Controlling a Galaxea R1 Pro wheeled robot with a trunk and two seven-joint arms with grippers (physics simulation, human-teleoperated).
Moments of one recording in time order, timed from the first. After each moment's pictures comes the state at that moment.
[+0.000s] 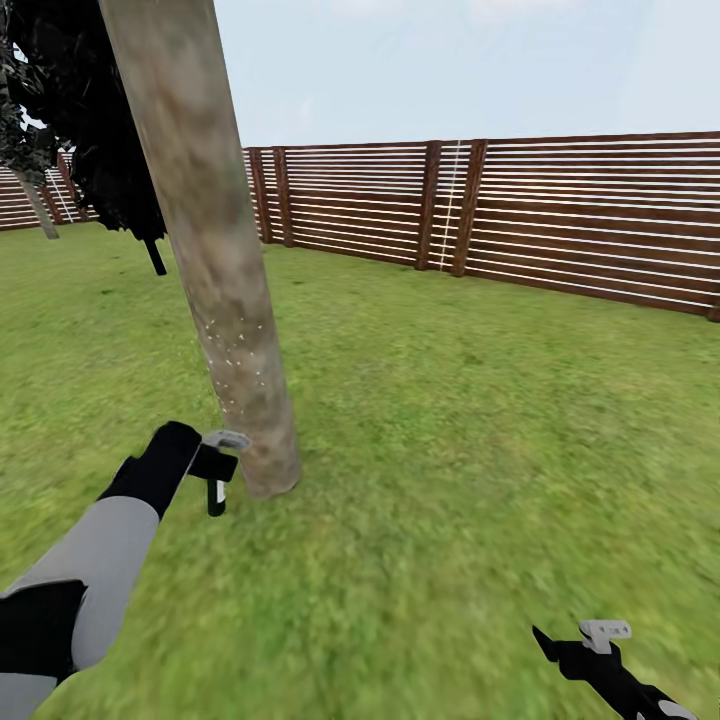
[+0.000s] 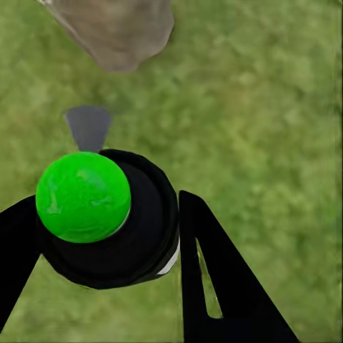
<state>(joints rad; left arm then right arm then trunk) -1.01 0.11 0.10 -0.61 -0.50 0.83 -0.48 -0.52 -0.27 -1.12 -0.13 0.86 -0.39 0.52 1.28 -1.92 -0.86</state>
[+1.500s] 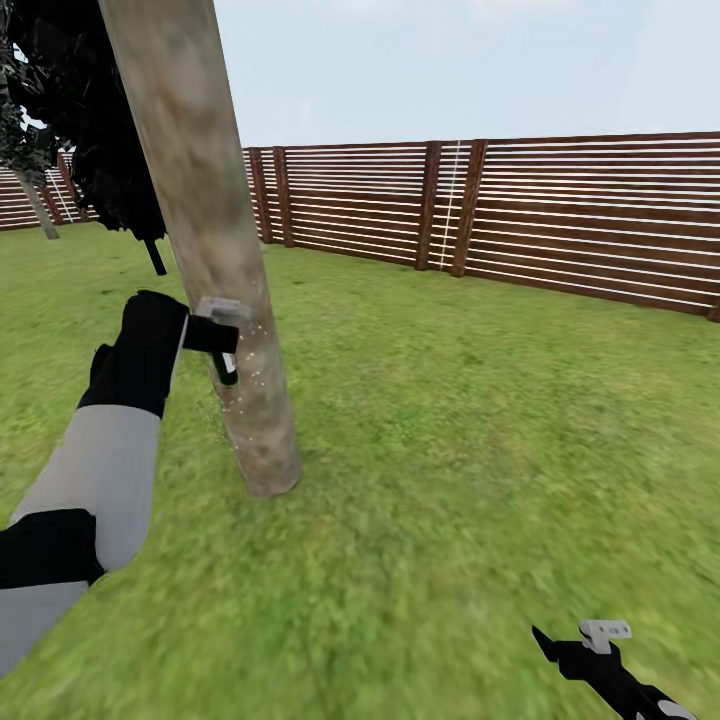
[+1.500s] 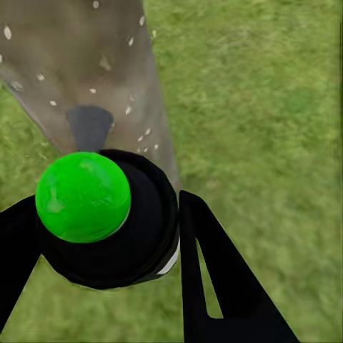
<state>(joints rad) -1.29 0.05 0.09 -0.96 -0.48 1.02 -0.48 -0.52 -0.26 -1.12 -0.13 0.86 -0.39 0.52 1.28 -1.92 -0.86</state>
